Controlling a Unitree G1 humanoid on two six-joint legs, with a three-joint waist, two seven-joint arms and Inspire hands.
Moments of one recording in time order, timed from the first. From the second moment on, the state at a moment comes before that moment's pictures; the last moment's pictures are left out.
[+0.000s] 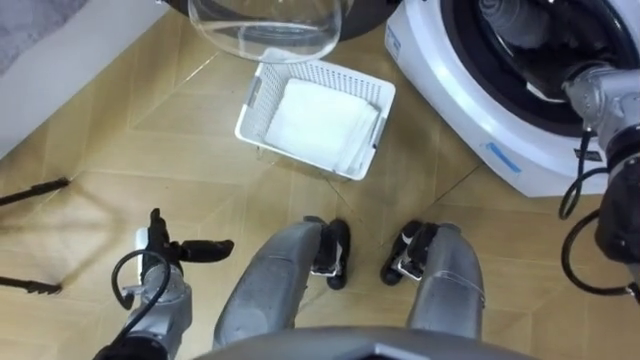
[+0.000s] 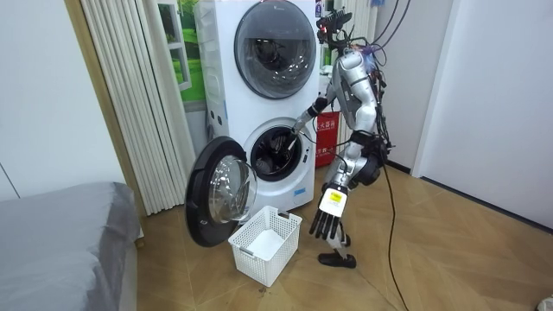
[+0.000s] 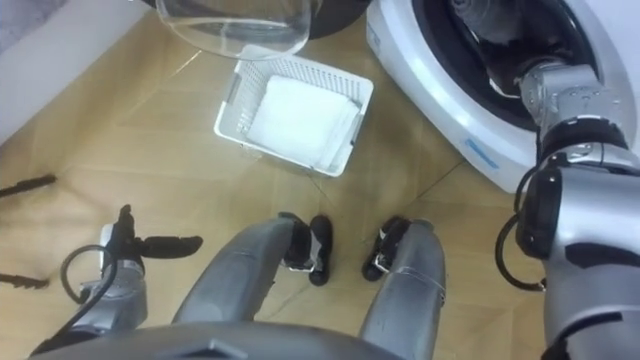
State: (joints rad) left arm 0.08 0.19 -0.11 0.81 -0.15 0.01 0.38; right arm -0.75 -0.52 -0.20 1.23 1.47 0.20 -0.23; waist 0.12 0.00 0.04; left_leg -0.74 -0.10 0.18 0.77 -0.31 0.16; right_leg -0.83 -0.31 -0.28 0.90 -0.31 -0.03
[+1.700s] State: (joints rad) left arm 0.22 0.21 0.08 1.14 0.11 0.04 0.13; right arm 0.10 -0.26 0.00 1.25 0.26 0.01 0.14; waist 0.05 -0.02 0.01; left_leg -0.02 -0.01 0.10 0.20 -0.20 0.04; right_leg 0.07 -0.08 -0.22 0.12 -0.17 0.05
